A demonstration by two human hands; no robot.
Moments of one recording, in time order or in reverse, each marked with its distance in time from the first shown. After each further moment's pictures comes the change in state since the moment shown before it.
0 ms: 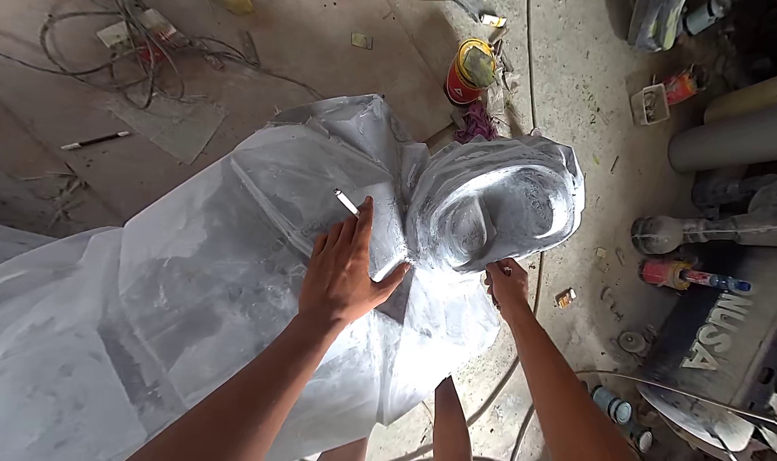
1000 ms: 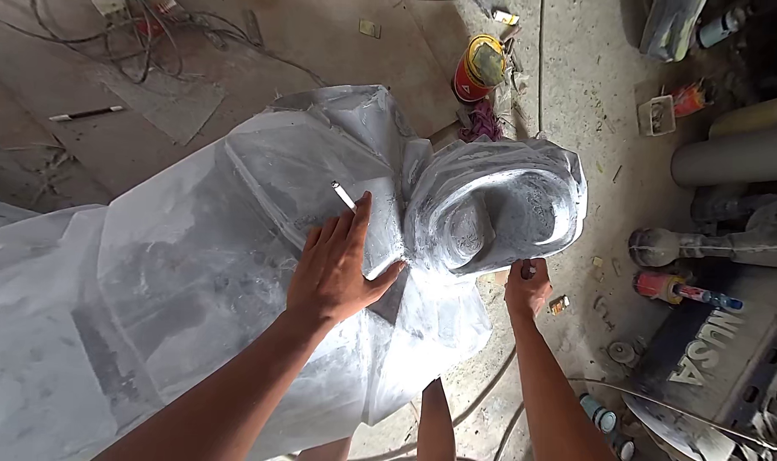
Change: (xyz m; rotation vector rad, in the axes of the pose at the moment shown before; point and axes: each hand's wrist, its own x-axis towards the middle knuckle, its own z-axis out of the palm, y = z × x) left_hand 0.001 0.000 -0.002 0.001 -0.016 -0.016; right_hand 0.028 0.016 -0.021 -0.382 0.422 -0.269
